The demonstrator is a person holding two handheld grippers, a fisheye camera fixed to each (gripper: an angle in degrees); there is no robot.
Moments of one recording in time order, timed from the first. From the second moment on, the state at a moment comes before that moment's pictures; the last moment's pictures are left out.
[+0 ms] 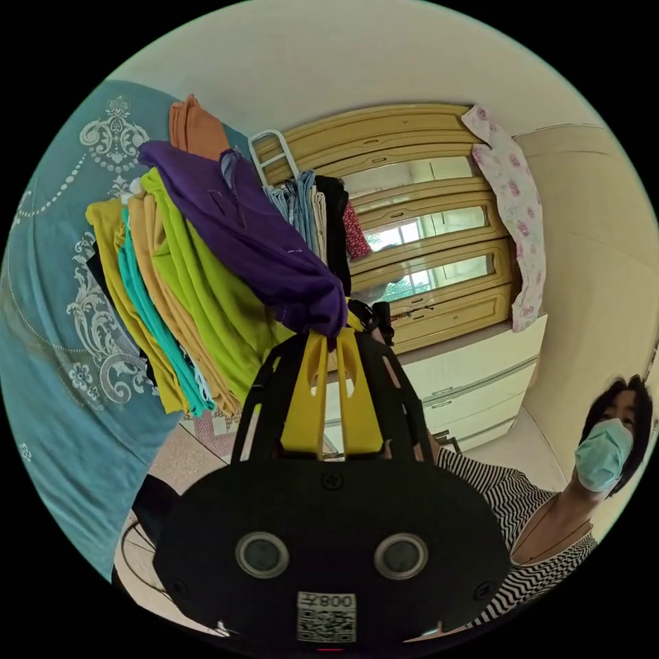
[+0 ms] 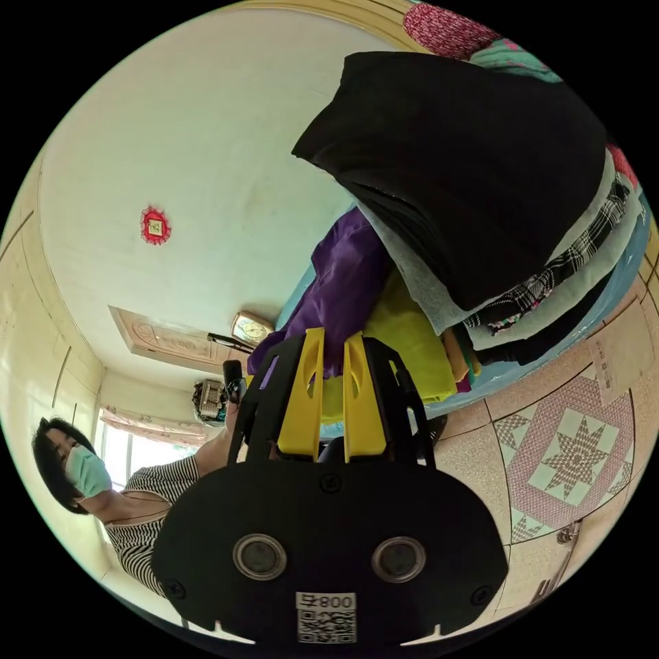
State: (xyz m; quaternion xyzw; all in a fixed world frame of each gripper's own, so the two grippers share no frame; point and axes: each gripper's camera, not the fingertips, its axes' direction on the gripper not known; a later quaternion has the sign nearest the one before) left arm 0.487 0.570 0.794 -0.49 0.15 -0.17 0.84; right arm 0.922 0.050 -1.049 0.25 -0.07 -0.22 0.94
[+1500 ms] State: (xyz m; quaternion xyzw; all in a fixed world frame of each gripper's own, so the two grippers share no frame) left arm 0.335 0.650 0.742 -0.57 0.04 -0.03 0.82; right arm 0.875 0.077 -0.957 0.43 0.16 -0.24 0.85
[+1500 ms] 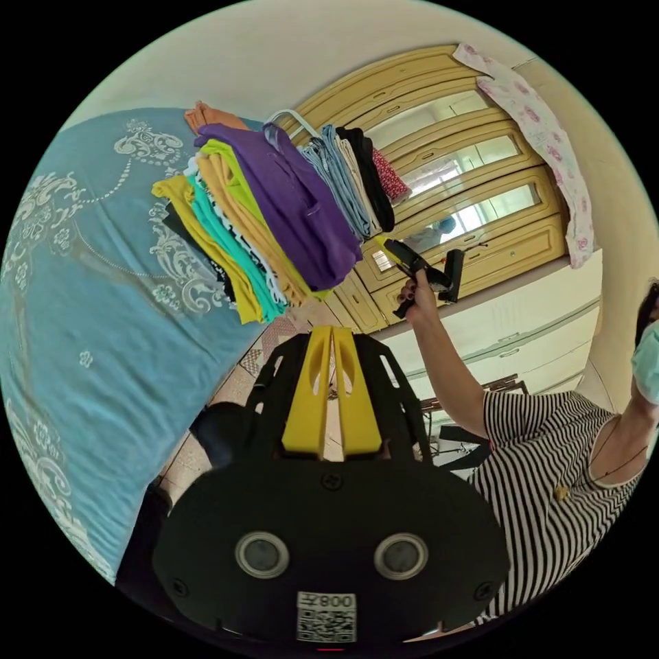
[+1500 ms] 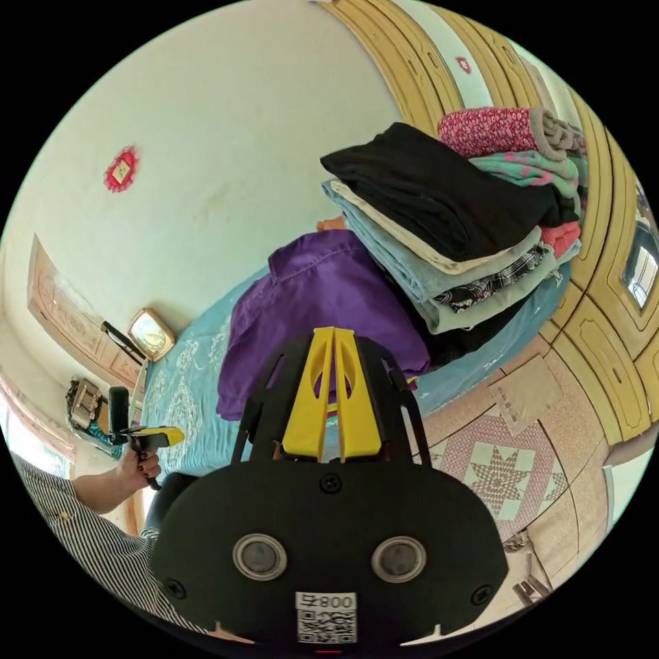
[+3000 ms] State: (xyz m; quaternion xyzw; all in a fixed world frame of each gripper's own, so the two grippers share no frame) left arm 0.055 0.496 0.832 -0.65 -0.18 0.18 0.71; right arm 0.402 -0.624 -0.672 0.28 0.33 -0.28 0.85
